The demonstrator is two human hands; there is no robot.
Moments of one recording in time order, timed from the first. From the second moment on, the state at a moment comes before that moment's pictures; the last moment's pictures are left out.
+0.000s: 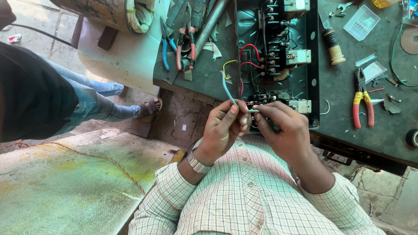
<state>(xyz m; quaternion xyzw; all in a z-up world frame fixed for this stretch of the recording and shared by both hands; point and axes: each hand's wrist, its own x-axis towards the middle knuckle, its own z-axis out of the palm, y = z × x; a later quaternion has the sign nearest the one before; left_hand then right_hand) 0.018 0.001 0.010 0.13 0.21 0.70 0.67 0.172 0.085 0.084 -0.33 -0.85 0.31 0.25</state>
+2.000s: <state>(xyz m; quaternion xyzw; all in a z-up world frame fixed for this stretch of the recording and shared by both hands) 0.053 -0.008 0.074 0.46 0.53 0.65 0.28 0.247 0.219 0.154 -0.26 -0.87 0.36 0.19</state>
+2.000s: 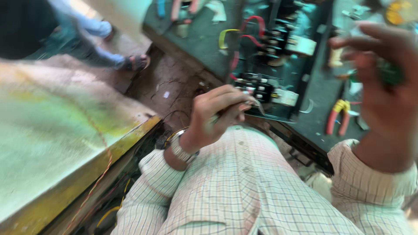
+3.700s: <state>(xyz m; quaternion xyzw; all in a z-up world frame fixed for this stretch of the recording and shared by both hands) 0.111 0.074 0.092 0.59 0.52 0.50 0.35 0.413 0.138 0.026 -0.26 -0.55 0.76 0.22</state>
